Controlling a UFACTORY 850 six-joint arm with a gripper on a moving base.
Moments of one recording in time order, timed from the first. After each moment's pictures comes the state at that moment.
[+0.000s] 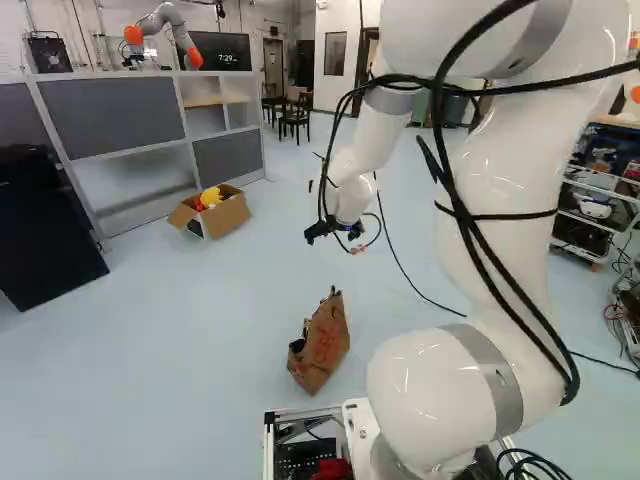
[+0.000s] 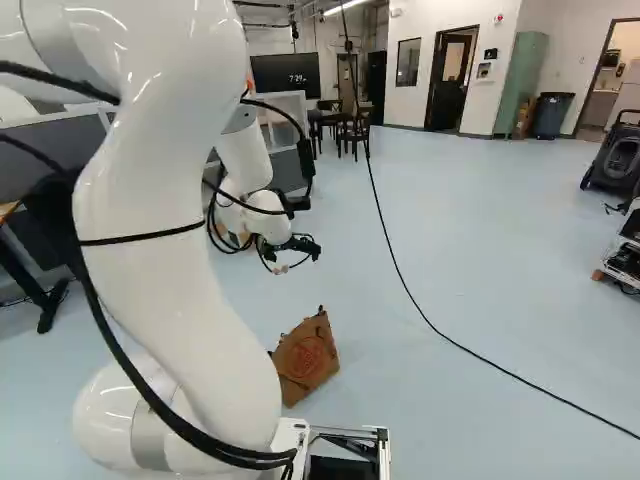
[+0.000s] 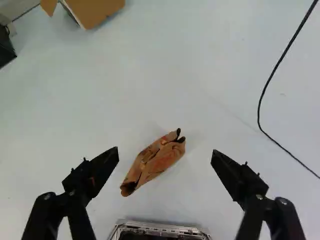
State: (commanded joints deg) arm 4.8 -19.6 -41.0 0.0 10.8 0.0
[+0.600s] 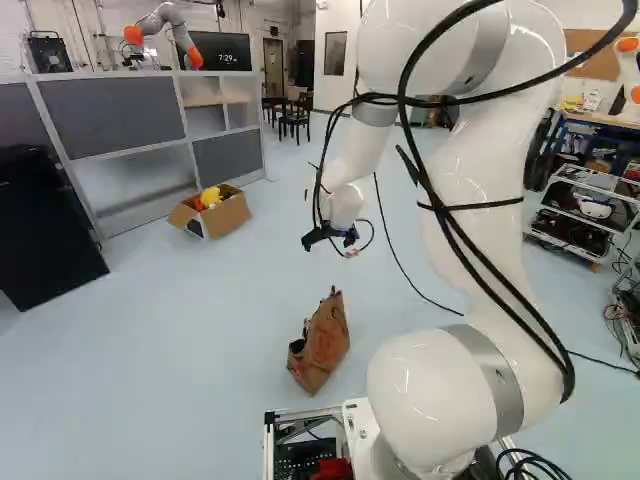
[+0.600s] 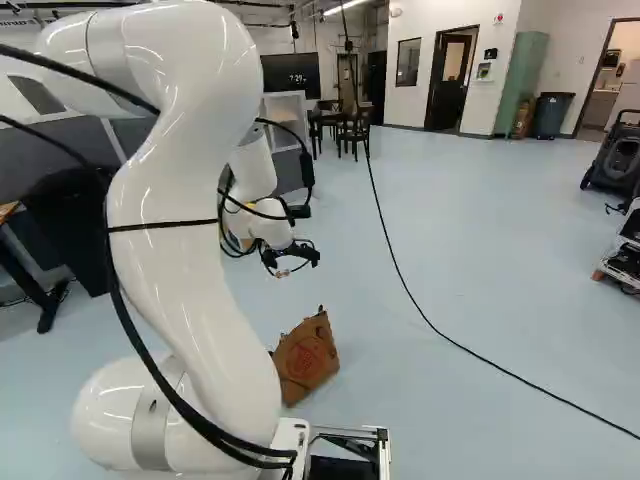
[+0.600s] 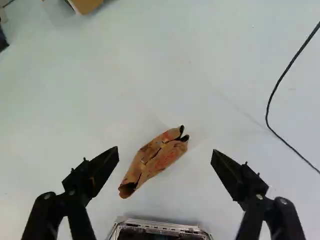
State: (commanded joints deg) arm 5.1 -26.6 -44.5 0.0 10.8 0.0
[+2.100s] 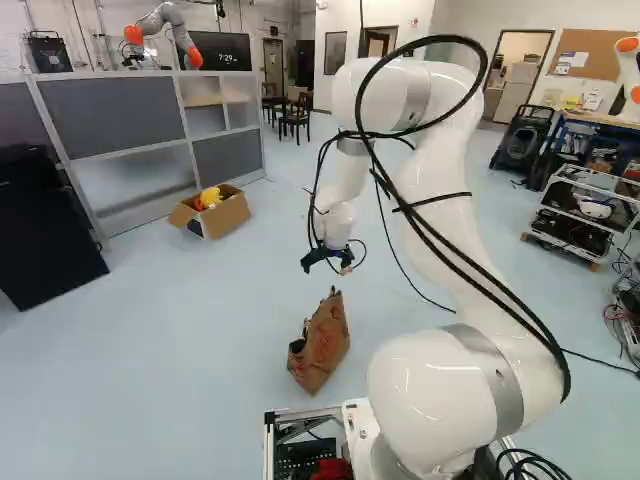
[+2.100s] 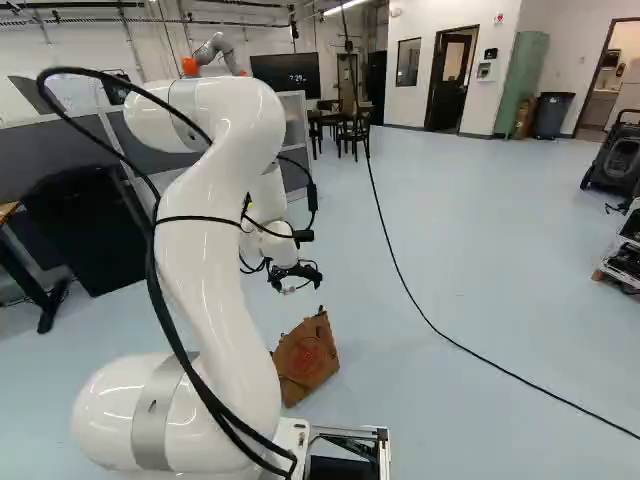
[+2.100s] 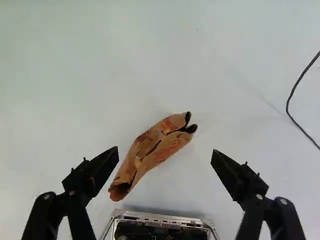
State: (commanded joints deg) arm 5.1 -42.8 -52.8 0.0 10.8 0.0
